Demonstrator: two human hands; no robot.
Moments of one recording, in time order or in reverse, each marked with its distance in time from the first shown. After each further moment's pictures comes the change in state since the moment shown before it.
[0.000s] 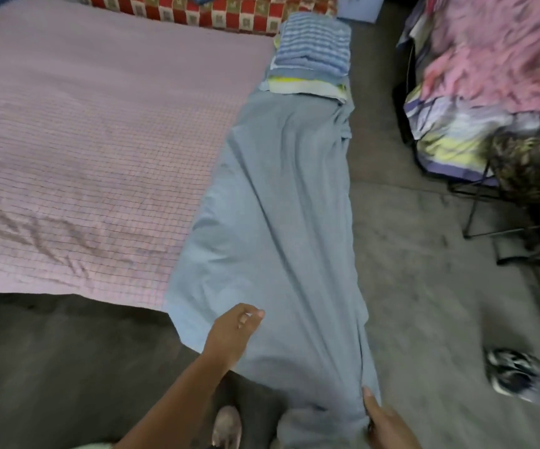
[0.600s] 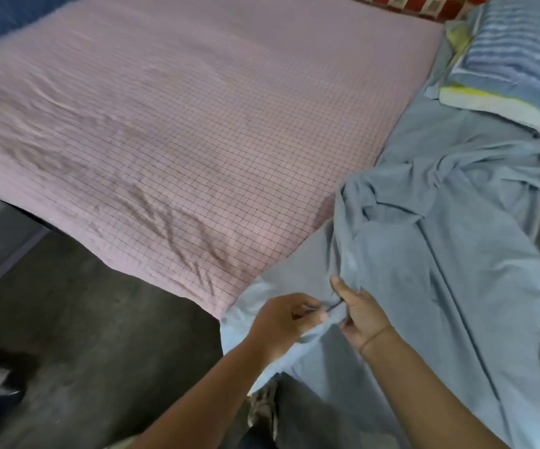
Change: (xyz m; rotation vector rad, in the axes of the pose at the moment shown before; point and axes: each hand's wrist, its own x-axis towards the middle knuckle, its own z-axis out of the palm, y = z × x) left_hand 0.112 -0.033 -0.237 -0.099 -0.011 0.011; right_hand 0.084 -0.225 0.416 0.187 -0.479 0.010
